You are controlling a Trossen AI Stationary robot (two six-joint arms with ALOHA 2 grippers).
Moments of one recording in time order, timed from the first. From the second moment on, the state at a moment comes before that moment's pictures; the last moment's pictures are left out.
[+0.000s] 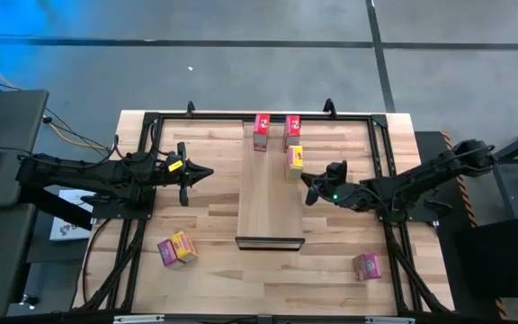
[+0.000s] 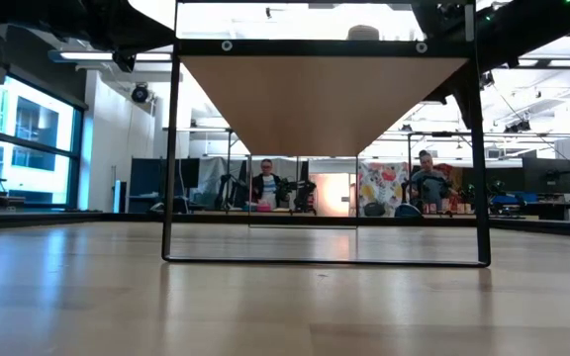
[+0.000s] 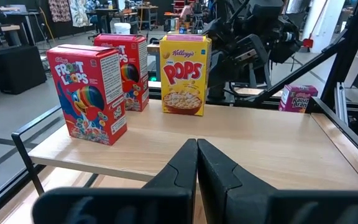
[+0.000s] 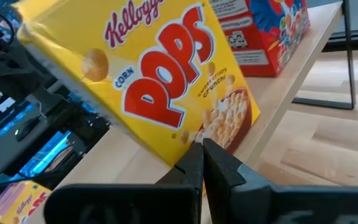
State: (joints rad) left arm -0.03 0.62 0.41 0.10 -0.20 -0.02; right arm 0.27 1.17 0.51 0.28 0.81 0.89
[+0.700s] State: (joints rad) left arm -0.03 0.62 0.41 0.10 -0.20 -0.09; right arm 0.43 1.00 0.51 -0.03 0.80 0.81
